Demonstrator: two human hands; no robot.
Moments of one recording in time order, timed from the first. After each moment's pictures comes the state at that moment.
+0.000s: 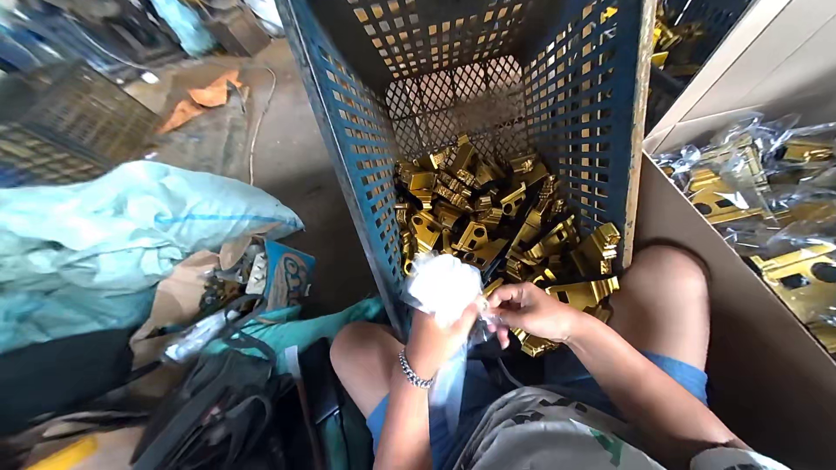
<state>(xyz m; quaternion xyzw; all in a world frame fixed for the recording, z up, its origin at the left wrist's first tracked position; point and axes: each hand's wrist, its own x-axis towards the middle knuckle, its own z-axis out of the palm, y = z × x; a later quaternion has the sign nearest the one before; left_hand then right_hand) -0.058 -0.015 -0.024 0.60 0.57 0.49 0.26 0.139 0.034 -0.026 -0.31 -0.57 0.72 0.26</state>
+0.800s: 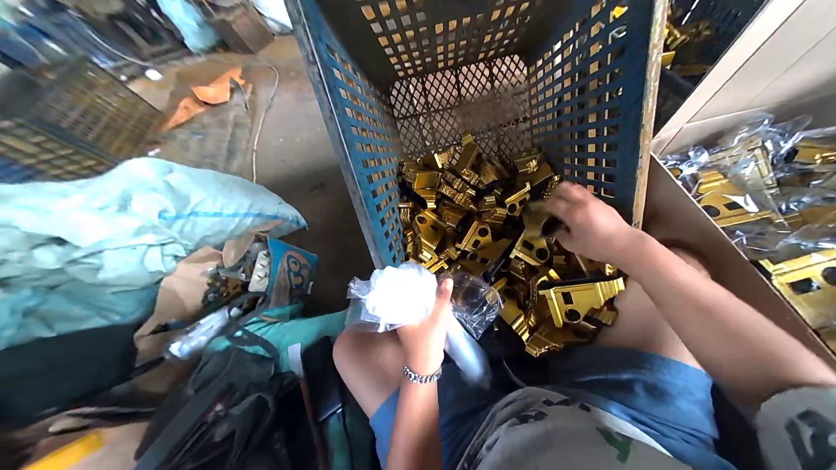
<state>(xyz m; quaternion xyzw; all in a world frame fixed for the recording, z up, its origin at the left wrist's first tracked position) -0.046 -0.008 -0.027 0.31 0.55 0.71 0.31 0.204 0.131 0.013 -0.44 -0.86 0.14 0.21</state>
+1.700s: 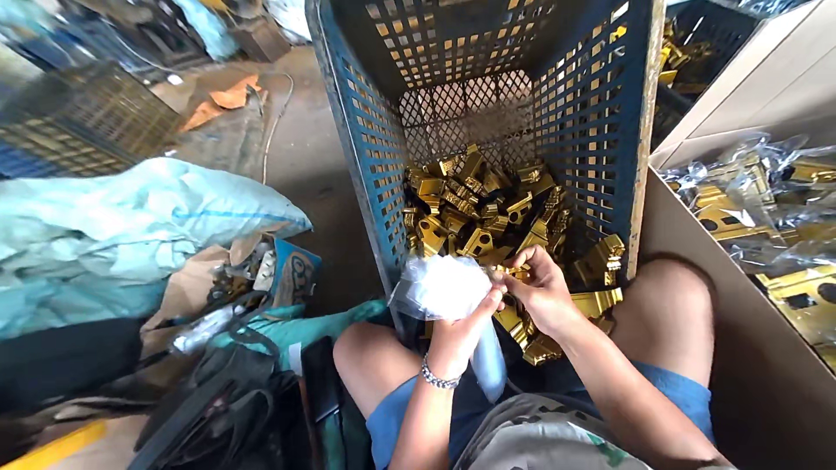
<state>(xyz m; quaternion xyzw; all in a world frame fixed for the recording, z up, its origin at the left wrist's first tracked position) -0.018 -0.017 0.004 0.37 0.43 0.64 0.53 0.117 0.043 -0.020 -0.39 -0.50 0.55 0.55</state>
